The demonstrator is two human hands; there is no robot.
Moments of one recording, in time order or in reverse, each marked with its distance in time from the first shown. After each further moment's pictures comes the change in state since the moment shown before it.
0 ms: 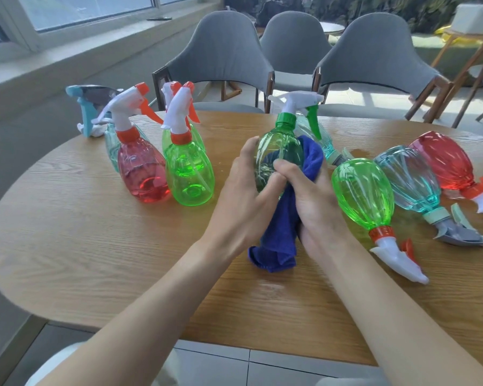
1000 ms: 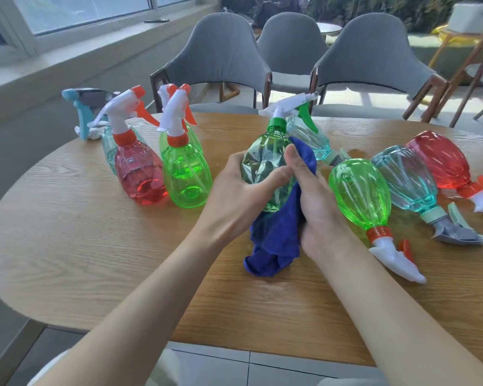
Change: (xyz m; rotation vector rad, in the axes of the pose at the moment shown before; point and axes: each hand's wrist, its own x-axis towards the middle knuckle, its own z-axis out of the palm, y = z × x) left_hand 0.006 0.013 -0.012 -0.136 -0.027 -0.189; right_hand -0.004 -0.009 0.000 0.172 -0.004 0.232
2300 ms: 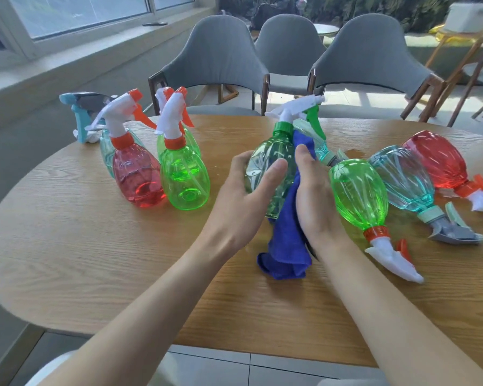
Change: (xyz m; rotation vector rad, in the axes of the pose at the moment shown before) left_hand -0.006 -0.007 0.012 -0.075 -0.018 0.042; right_hand 0.010 0.000 -0.006 -0.630 0.074 -0.371
